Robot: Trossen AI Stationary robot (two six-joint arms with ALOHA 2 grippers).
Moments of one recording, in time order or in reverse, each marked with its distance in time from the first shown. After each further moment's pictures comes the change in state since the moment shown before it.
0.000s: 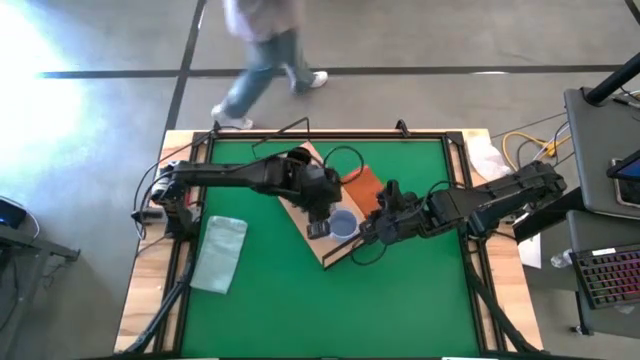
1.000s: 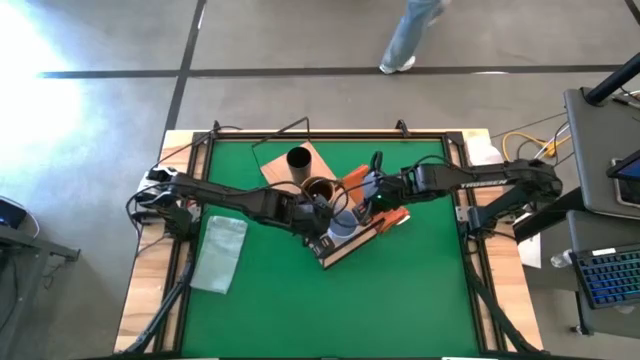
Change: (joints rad) left arm -0.116 -0.101 -0.425 0.367 -0.111 -0.525; right arm -0.299 0.020 -0.076 0.103 -0.370 -0.343
